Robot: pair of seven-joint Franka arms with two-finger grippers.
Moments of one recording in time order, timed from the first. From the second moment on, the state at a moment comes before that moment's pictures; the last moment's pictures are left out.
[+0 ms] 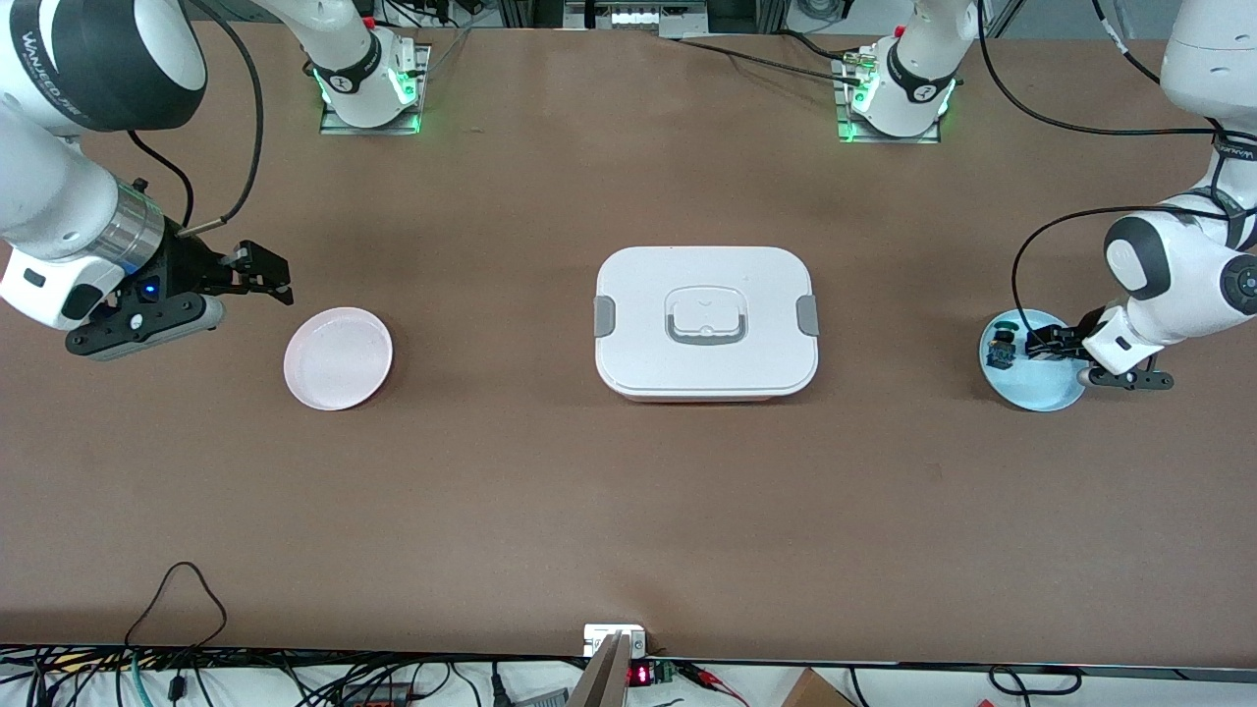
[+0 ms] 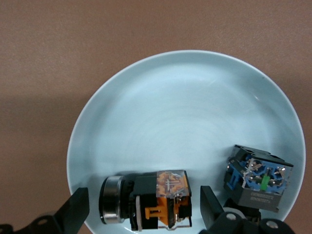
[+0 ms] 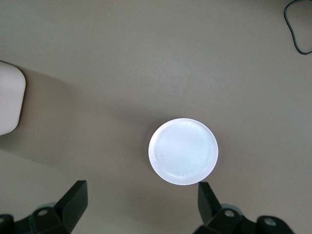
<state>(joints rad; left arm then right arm) 0.29 0.48 0.09 -2.10 -0.04 2.48 0.44 0.23 0.16 -0.10 -1.57 0.08 1.74 -0.20</state>
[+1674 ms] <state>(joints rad) 0.26 0.40 0.08 -2.07 -0.04 2.35 0.44 0.22 0.15 -0.11 -1.58 0.31 1.66 -0.20</state>
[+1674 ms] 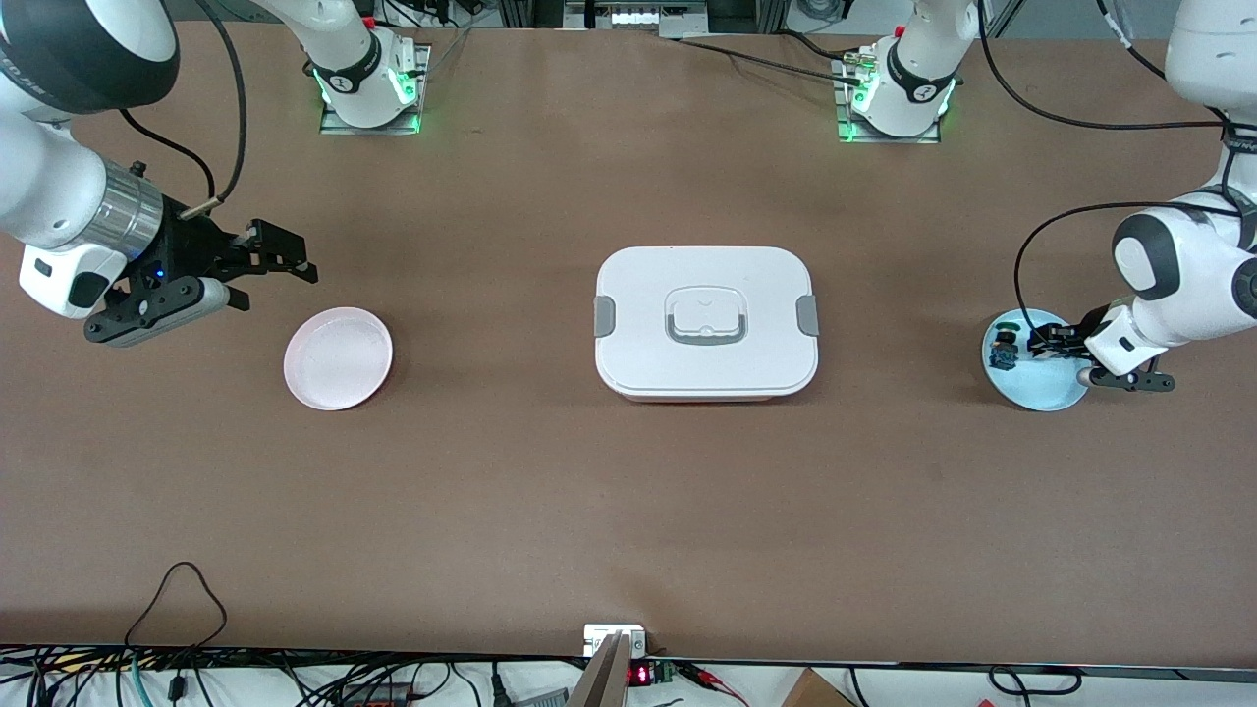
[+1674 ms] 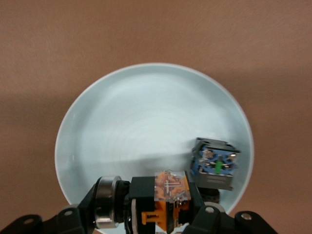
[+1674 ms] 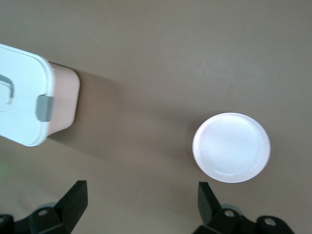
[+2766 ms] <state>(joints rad) 0.14 0.11 0.07 -1.97 -0.21 2.08 0.63 0.02 0.43 -0.09 -1.84 1.46 1.28 -0.56</state>
